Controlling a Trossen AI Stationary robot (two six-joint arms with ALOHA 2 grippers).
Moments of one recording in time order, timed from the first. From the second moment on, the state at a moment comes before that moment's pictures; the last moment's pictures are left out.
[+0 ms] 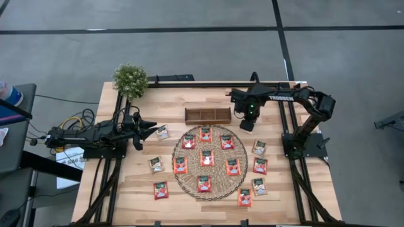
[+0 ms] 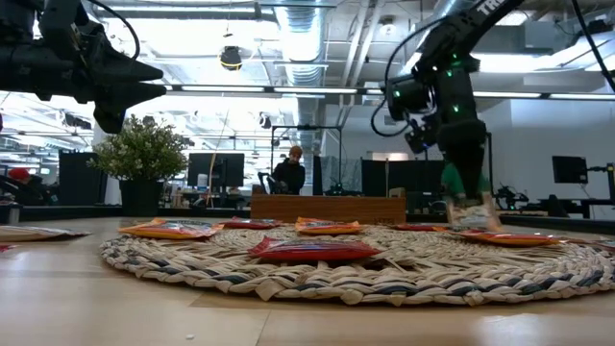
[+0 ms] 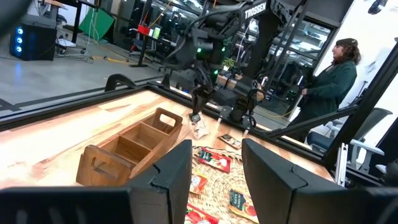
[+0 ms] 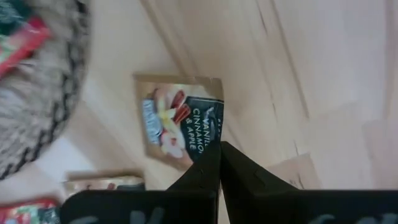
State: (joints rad) left arm -0.02 0.00 0.00 0.08 -0.27 -0.35; right arm -0.48 1.66 1.09 -1.10 -0.03 -0.07
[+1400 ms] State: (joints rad) left arm -0.02 0.00 0.00 0.08 -0.26 -0.35; right arm -0.29 1.78 1.66 -1.21 0.17 -0.25
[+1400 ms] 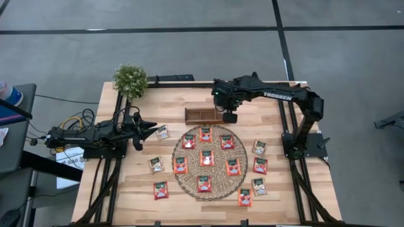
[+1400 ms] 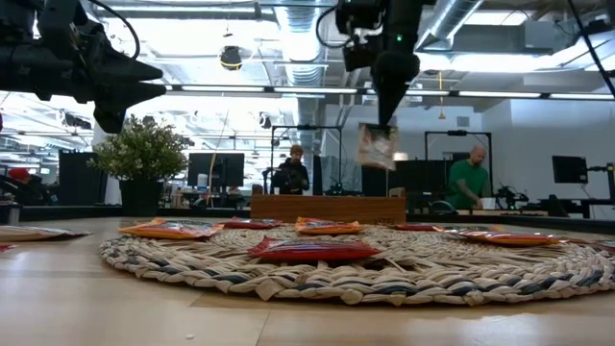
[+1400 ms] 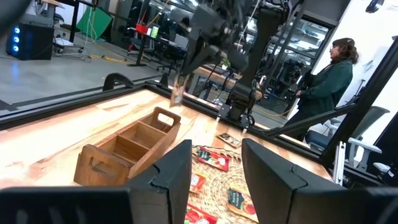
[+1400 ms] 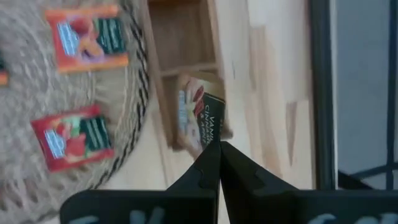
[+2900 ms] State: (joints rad) left arm -0.02 0.00 0.00 0.07 -0.25 -0.34; right arm -0.35 1.87 1.58 -1.08 0.21 -0.38
